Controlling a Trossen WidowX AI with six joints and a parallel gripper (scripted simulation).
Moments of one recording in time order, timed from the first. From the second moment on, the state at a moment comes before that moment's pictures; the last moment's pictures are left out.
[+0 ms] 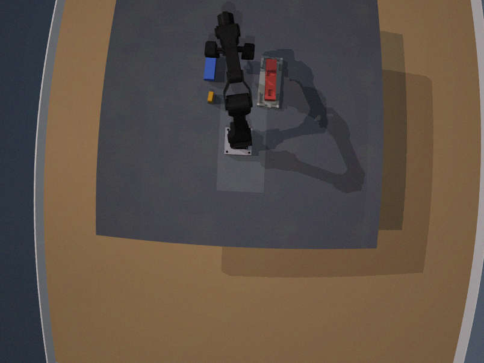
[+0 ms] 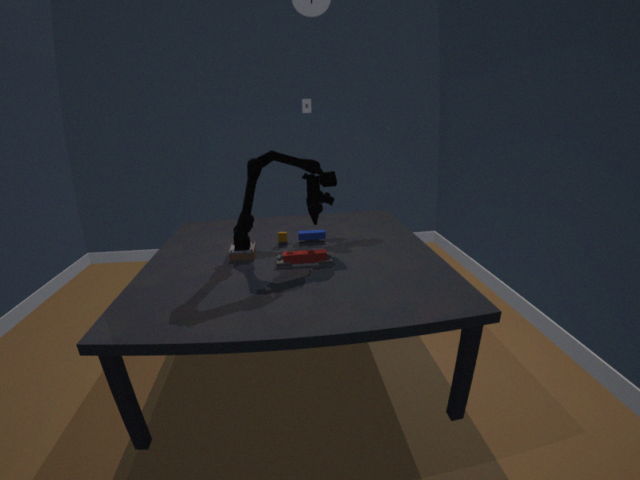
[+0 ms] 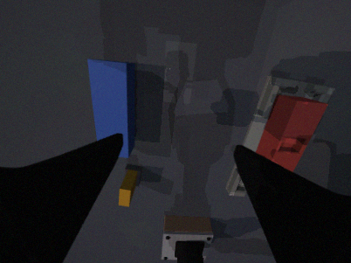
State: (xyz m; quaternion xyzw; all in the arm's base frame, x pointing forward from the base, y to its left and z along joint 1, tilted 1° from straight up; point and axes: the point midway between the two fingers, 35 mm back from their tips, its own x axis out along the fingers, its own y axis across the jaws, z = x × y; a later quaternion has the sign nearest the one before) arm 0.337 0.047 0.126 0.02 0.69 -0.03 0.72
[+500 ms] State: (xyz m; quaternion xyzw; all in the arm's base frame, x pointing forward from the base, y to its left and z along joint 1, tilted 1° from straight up) arm 0.333 0.134 0.100 0.02 0.69 -0.02 0.72
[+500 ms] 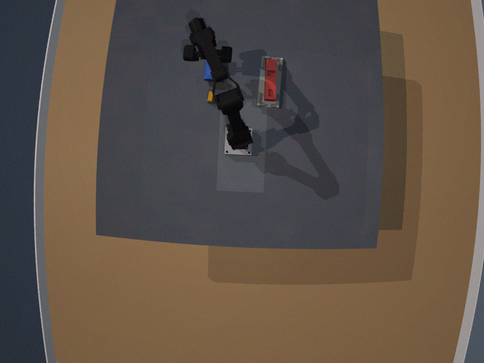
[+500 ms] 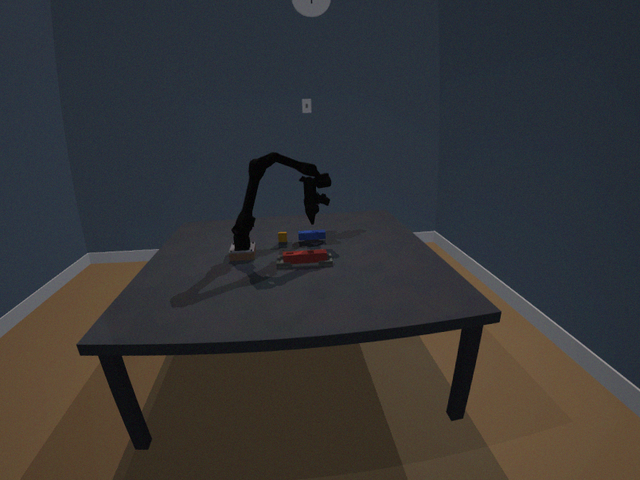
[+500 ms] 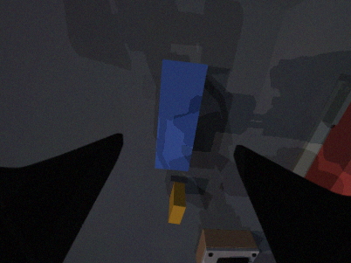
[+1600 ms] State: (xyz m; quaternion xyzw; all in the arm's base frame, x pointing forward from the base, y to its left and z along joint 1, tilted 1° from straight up) arm 0.334 0.136 0.045 0.02 0.69 -0.02 0.72
